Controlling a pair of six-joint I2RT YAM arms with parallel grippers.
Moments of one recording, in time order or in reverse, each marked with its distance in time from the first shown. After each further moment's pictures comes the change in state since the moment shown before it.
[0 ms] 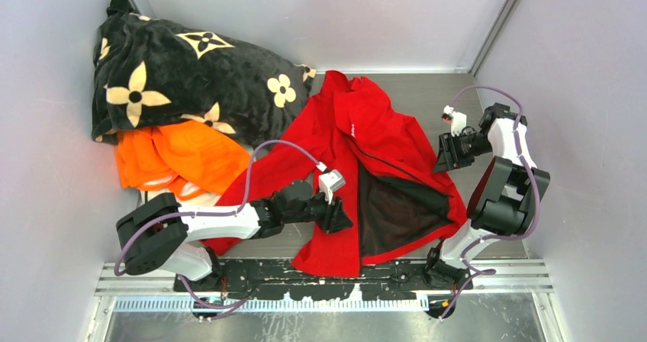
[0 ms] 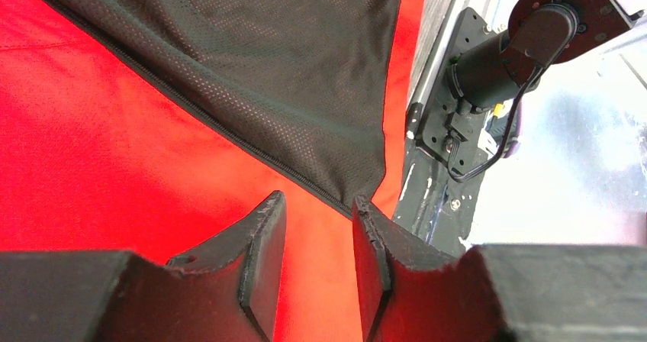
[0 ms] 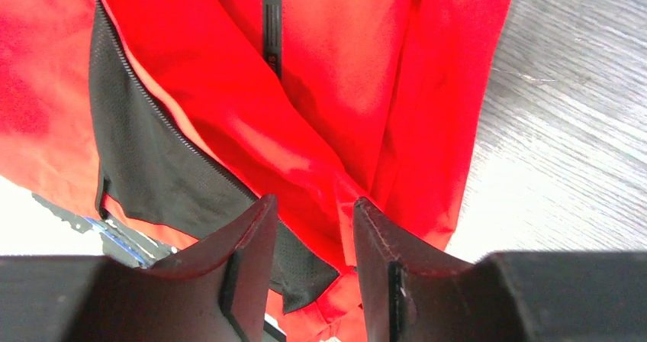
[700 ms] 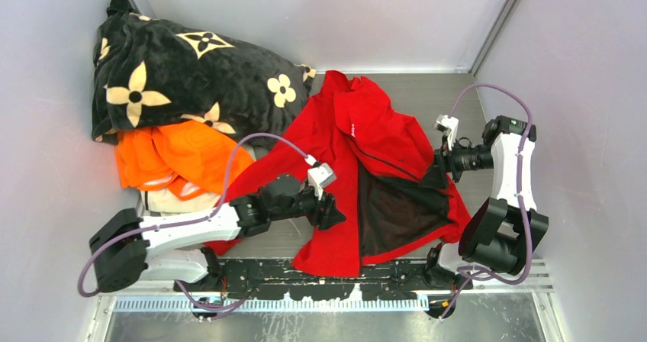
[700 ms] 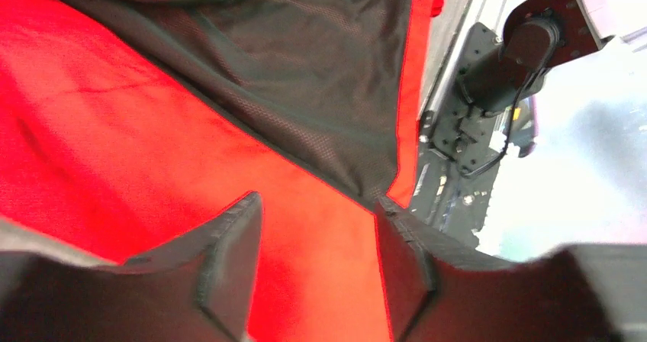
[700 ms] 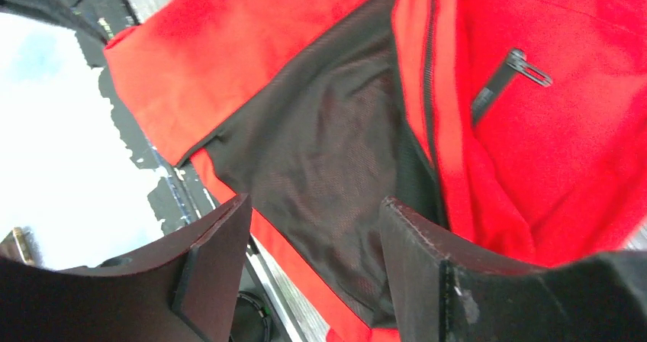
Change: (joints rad) left arm 0.019 -0.166 0.038 -0.184 -0.032 0.111; right arm 0.001 -0.293 -0.039 -0.377 -0.325 -0.490
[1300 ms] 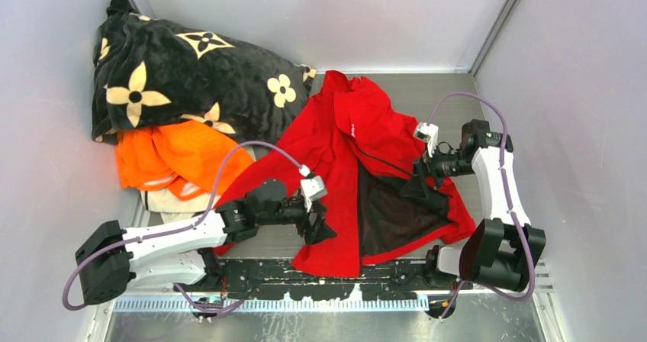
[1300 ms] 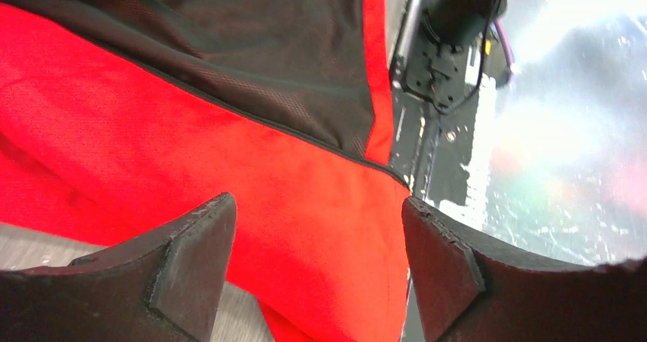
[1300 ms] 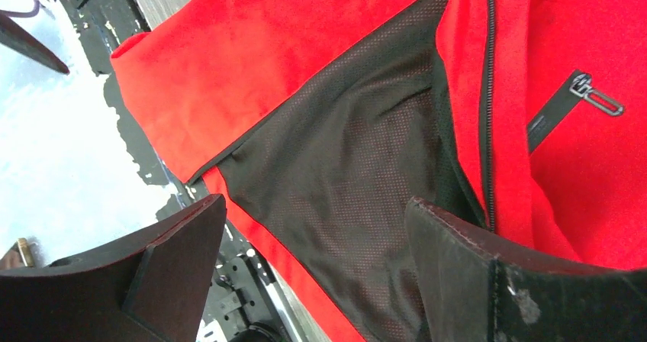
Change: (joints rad) left arm 0.018 -0.201 -0.088 -0.089 0.097 0.126; right arm 0.146 -0.089 -0.163 0.169 -0.041 0.161
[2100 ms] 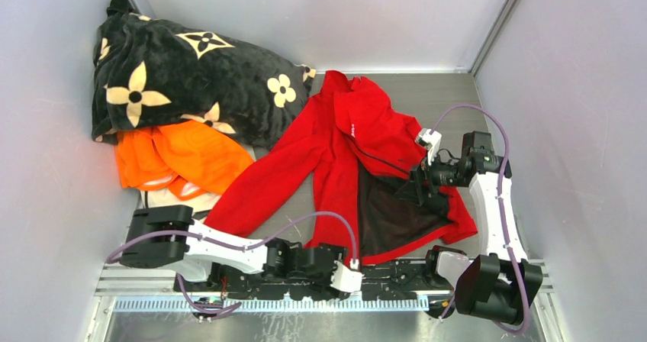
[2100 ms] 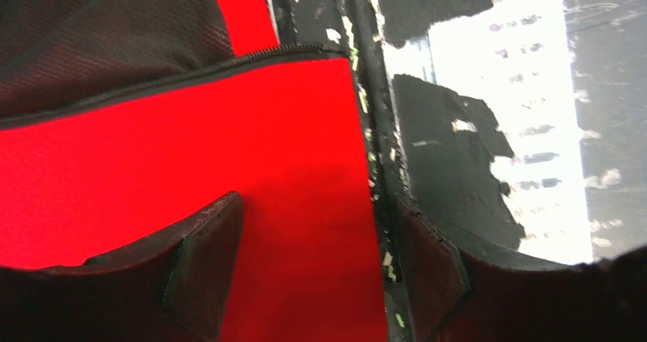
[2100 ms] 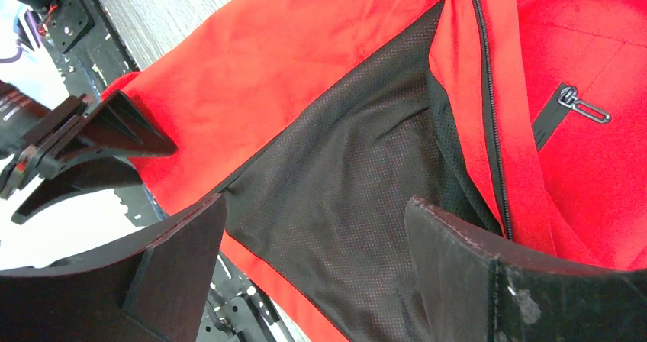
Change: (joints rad) left arm -0.505 0.381 0.041 -0.068 -0.322 0.505; right arm 0.039 -0.220 -0.177 0.246 -0.024 0.256
